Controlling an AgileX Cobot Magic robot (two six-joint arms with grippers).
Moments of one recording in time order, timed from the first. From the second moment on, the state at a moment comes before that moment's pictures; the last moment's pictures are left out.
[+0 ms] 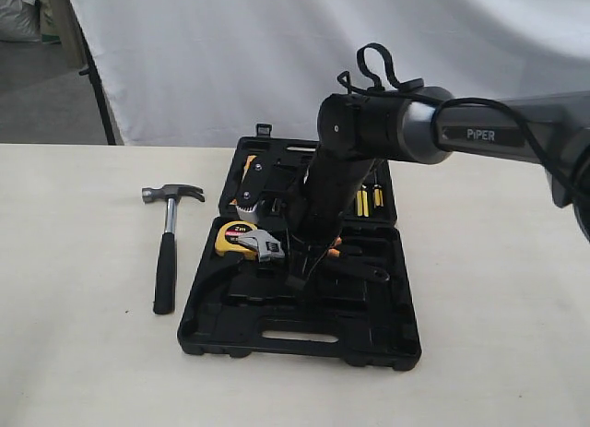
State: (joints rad) left arm 0.08 0.00 -0.01 0.02 0.10 -0.31; right arm 0.69 2.19 -1.67 0.17 0.86 -0.91
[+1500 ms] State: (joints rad) left arm 0.08 0.00 -0.01 0.02 0.10 -0.31; right arm 0.69 2.24 -1.67 0.08 0.86 -0.90
